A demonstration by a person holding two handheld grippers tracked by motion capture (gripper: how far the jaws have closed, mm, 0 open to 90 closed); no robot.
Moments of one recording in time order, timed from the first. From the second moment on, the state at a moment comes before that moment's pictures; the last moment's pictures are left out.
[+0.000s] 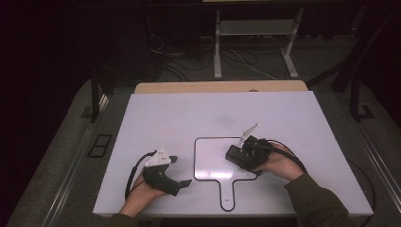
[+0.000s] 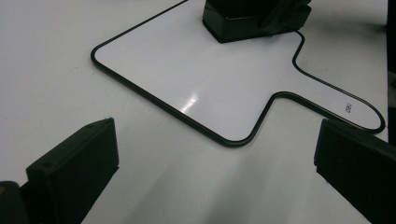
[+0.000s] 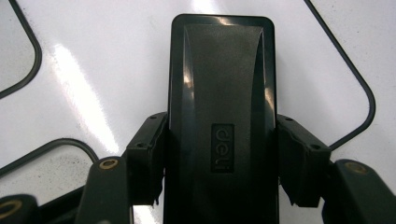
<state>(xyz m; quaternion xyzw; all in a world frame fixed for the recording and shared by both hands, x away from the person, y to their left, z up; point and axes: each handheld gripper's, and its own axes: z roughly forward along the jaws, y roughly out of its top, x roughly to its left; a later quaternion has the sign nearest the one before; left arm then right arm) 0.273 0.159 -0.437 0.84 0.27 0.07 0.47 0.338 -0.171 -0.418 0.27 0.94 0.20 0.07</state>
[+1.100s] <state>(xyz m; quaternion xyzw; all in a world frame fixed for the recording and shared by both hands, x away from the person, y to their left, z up) 0.278 0.162 -0.437 0.84 0.27 0.07 0.47 0.463 -0.154 -0.393 0.36 0.90 0.25 0.07</state>
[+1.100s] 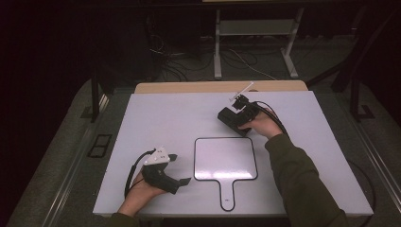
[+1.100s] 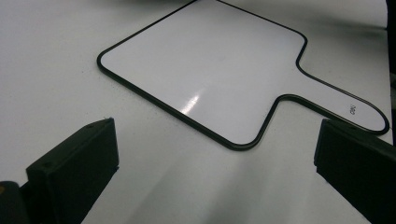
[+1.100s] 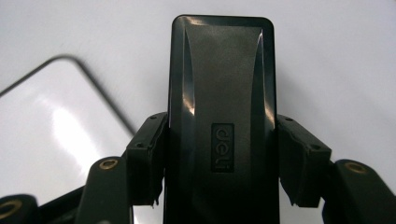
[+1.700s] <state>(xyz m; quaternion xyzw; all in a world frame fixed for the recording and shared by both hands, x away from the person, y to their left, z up) 0.278 0.162 -0.436 0.84 0.26 0.07 0.47 0.512 -0.121 -0.423 0.35 0.91 0.22 0.09</state>
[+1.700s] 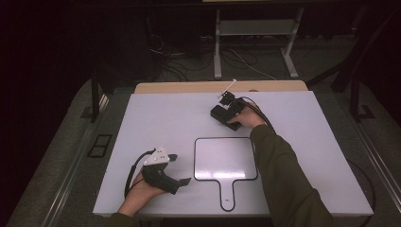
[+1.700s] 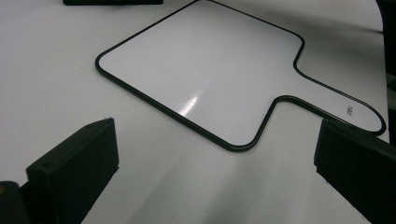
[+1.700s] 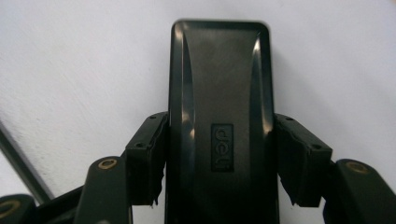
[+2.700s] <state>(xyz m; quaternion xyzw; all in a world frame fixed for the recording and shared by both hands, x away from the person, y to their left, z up) 0.277 0.163 -0.437 0.84 0.27 0.07 0.47 0.442 -0.180 -0.391 0.37 0.84 0.39 0.08</state>
